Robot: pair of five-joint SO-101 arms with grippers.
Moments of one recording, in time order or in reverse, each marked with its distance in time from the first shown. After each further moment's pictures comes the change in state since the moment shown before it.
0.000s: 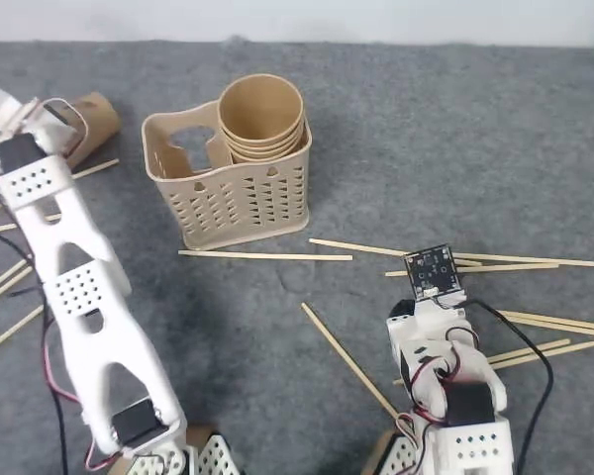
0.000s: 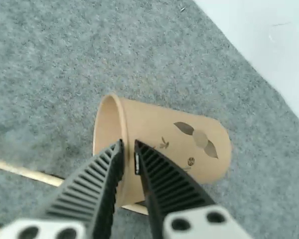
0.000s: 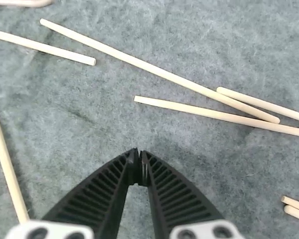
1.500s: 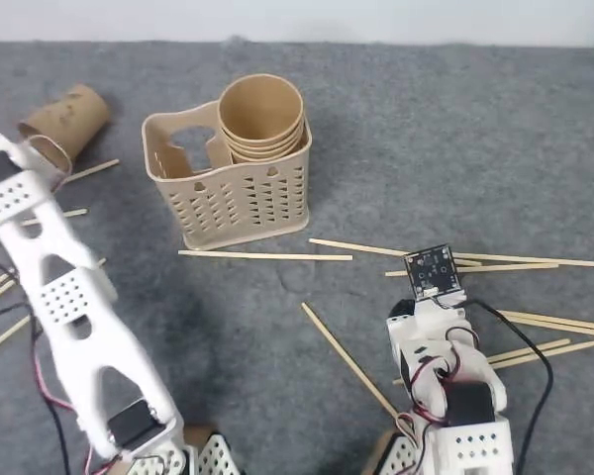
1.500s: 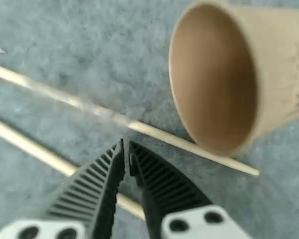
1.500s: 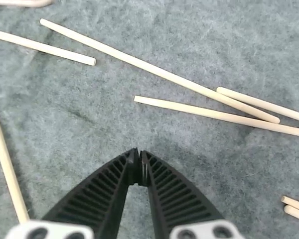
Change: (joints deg) left arm -5.7 2.1 0.3 14.1 -7.3; right arm 0.0 0.0 0.0 0.0 0.0
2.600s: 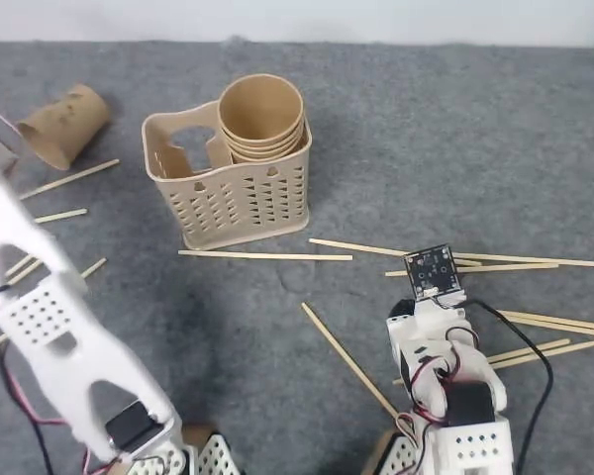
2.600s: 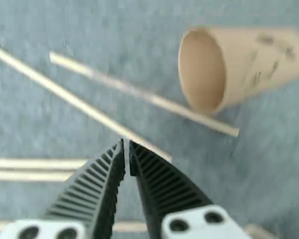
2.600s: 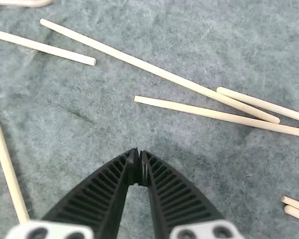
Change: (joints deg) left arm -3.3 -30.9 24.4 10.1 -3.0; right arm -0.1 0.0 0.0 0.0 0.0
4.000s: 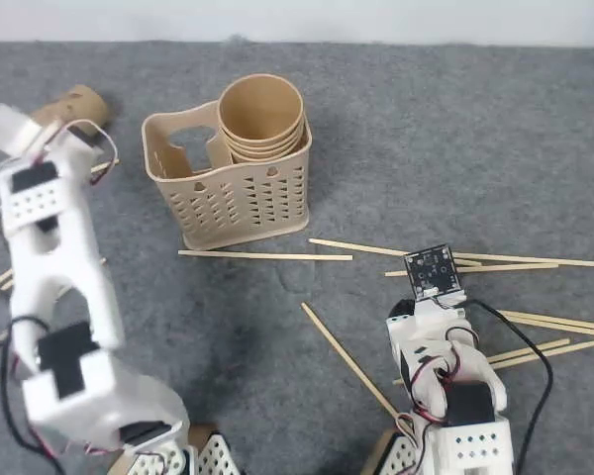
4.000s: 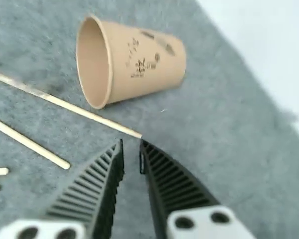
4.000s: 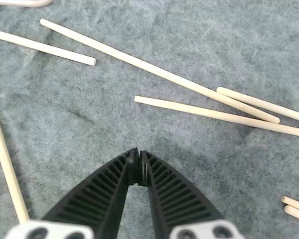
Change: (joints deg) left arm 12.9 -46.2 85.1 -60.5 16.1; right arm 0.0 0.0 0.0 0.0 0.0
